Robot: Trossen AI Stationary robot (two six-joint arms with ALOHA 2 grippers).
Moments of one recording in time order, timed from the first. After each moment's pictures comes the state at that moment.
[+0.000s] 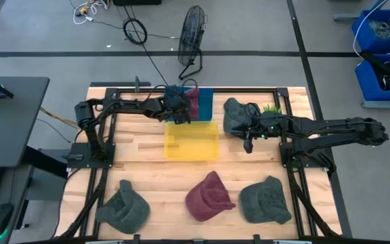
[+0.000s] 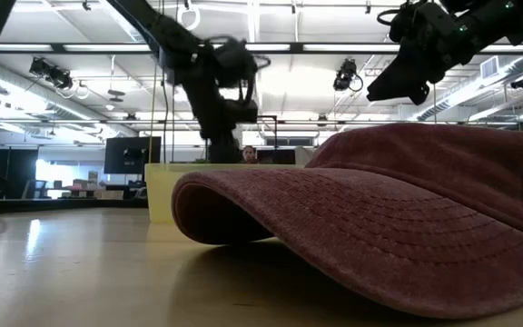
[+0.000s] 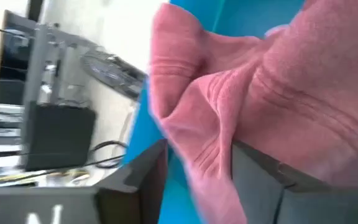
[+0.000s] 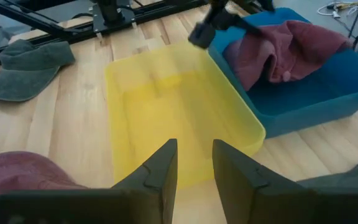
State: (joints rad) left arm 0.35 1.80 1.17 -0.24 -0.63 0.43; right arm -0.11 0.88 0.56 -0.17 0.06 0.21
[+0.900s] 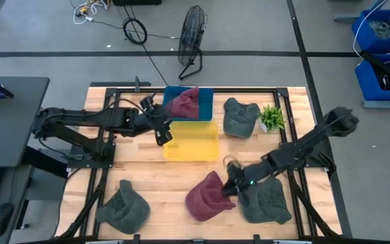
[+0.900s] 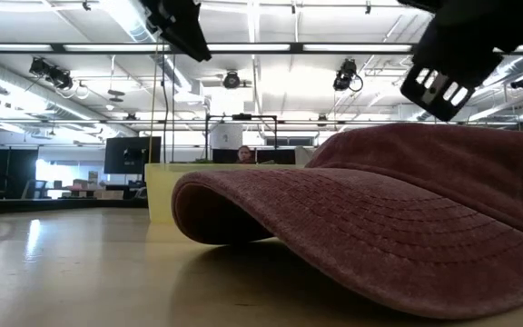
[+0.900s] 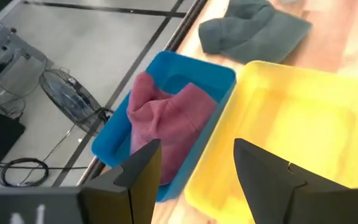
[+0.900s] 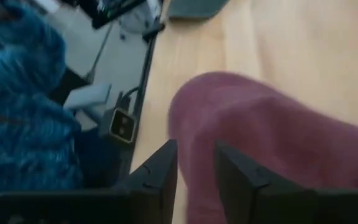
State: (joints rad) left arm -0.02 1.30 1.23 -0.71 -0.63 -0.15; right arm 0.51 1.45 0.67 0.27 0.01 0.63
